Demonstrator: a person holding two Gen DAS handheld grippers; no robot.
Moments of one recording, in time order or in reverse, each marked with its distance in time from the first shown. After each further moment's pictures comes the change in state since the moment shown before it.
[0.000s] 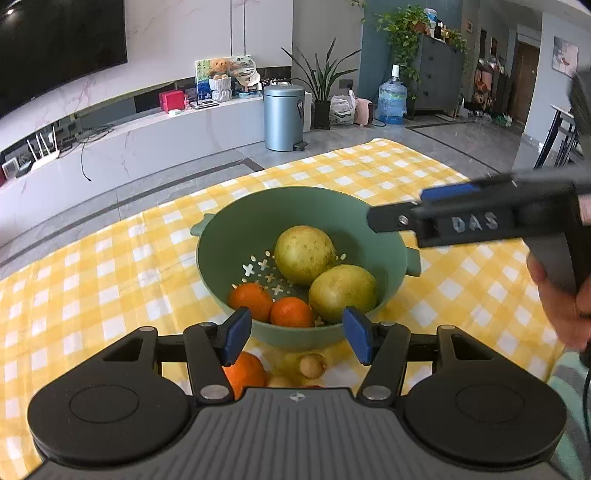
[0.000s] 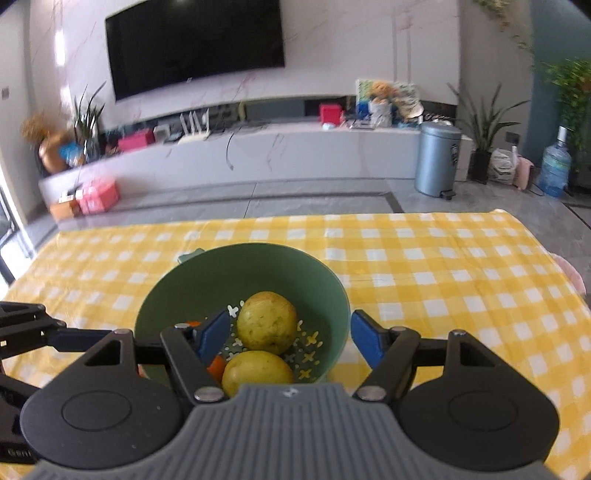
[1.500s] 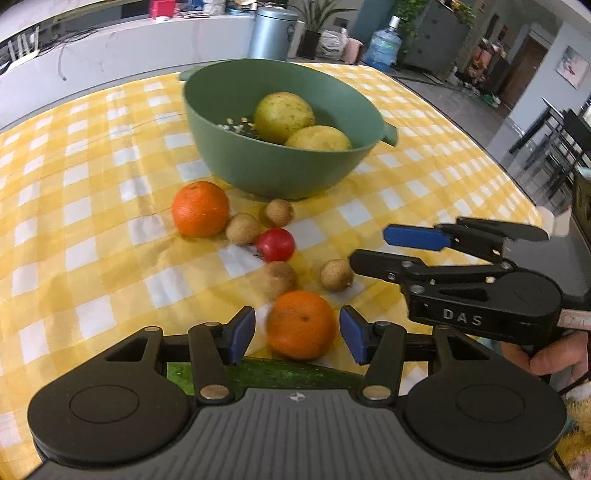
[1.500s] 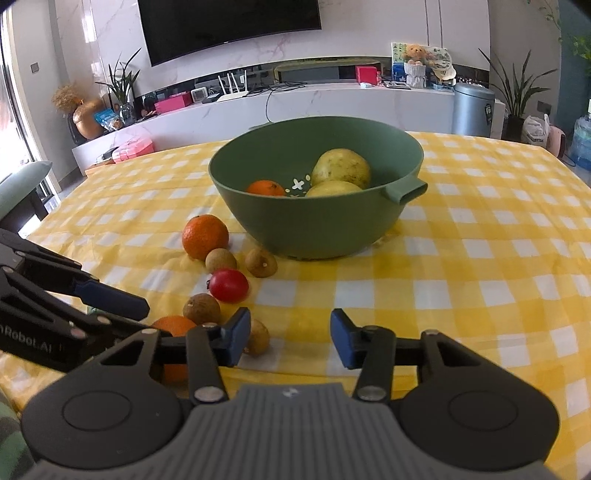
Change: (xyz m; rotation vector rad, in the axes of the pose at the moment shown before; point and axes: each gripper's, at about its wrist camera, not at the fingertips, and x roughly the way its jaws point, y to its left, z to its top) left arm -0.001 0.005 -0.077 -0.130 0.238 -0.163; right arm -0.015 0.038 -0.126 -0.032 0.113 0.119
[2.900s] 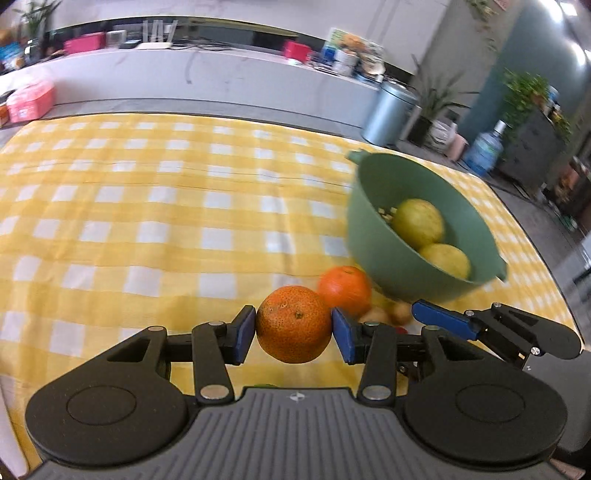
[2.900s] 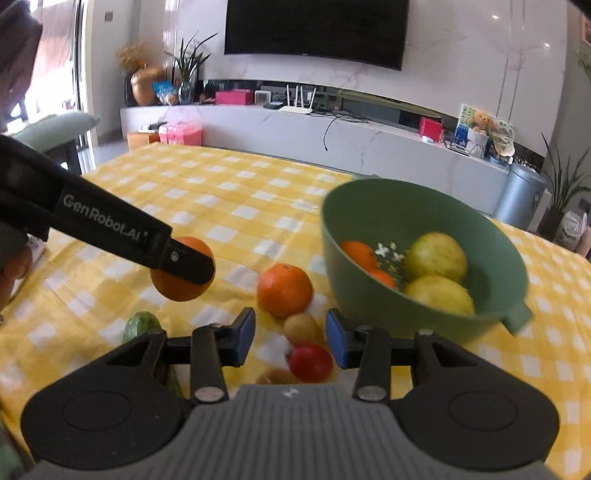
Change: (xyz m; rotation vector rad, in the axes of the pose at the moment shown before) left arm -0.036 0.078 0.007 -0.374 -0.223 0.210; right arm 0.033 0.083 0.031 -0.300 -0.066 0.029
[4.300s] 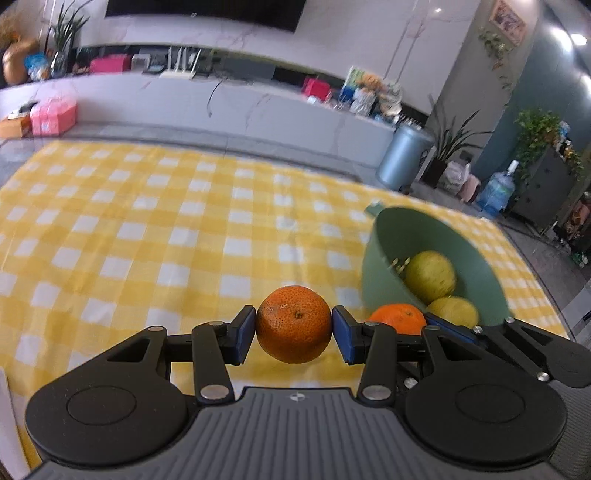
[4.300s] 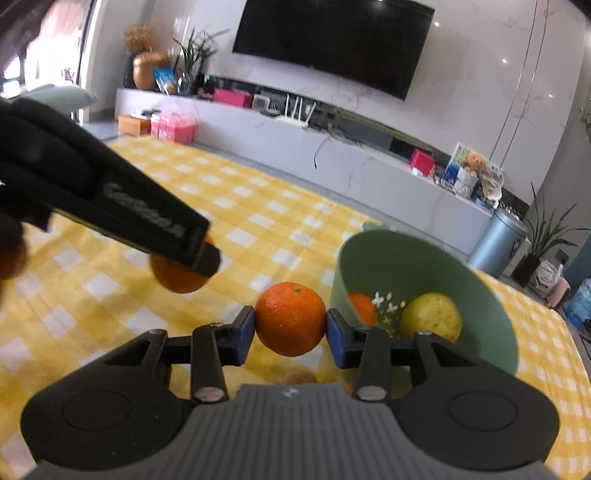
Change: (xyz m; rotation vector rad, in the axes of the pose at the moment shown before) left arm -0.014 0.000 0.015 -0.026 -0.143 0.027; right arm 0.003 0.031 0.027 -0.141 -0.050 -0.106
